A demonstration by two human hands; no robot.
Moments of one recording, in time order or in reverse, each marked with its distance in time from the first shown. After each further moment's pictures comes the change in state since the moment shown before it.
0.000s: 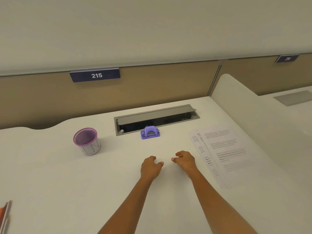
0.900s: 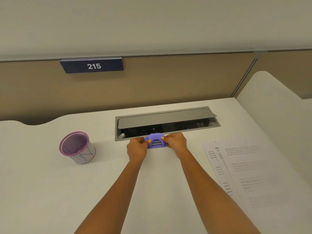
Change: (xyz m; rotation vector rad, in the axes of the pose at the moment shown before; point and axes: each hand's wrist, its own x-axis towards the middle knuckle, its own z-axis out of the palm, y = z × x) left_hand 0.139 0.029 -0.044 -0.245 0.379 -0.086; right_hand 0.147 -0.098 0.042 0.038 -0.041 -0.087
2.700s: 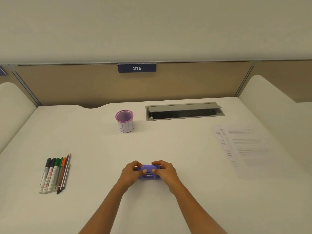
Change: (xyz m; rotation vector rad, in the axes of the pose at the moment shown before) left_hand -0.189 -0.168 -0.184 0.059 -0.319 0.055; right_hand -0.310 0.063 0.087 0.206 -0.336 -0.079
